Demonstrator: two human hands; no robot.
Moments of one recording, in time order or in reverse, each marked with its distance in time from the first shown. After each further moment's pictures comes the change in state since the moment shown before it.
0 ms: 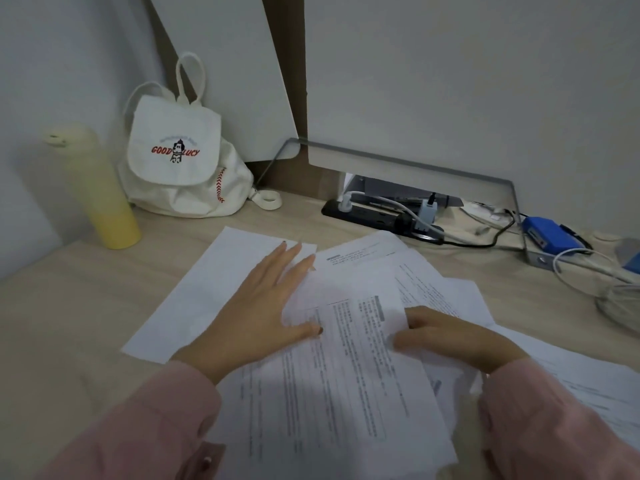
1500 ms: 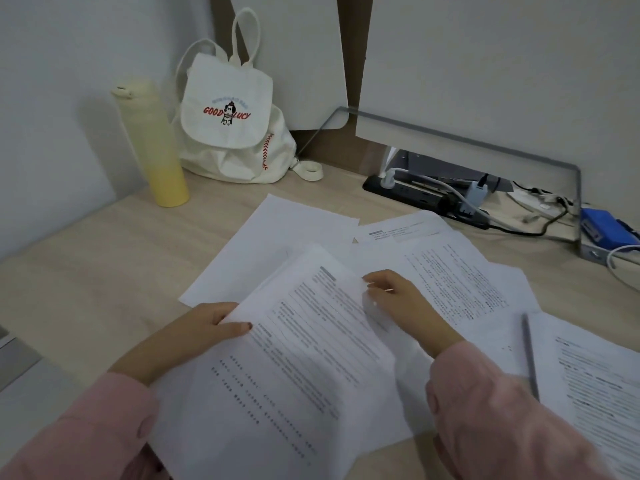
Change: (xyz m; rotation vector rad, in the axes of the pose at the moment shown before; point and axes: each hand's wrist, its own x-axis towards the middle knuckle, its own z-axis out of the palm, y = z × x) left_hand -0.107 -0.090 -0.013 -0.600 -0.219 -0.584; right_hand 0.066 -0.032 0.083 0.209 0.374 -0.015
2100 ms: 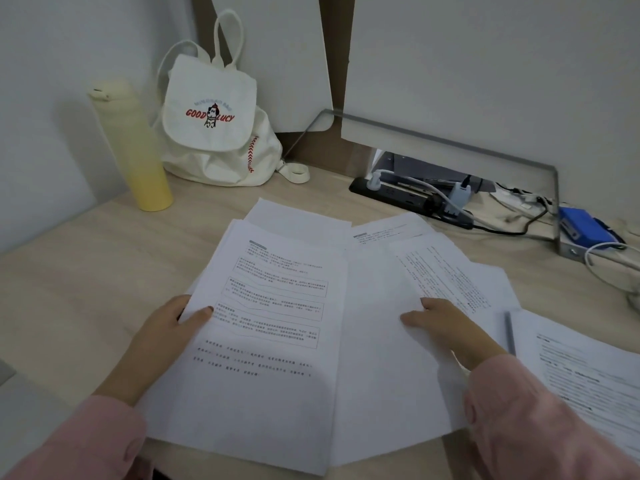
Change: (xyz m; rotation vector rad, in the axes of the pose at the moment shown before) left_hand 0.000 -0.010 0.007 -0.105 0.435 -0.064; right_hand -0.015 0.037 -0.048 -0.013 0.112 0.271
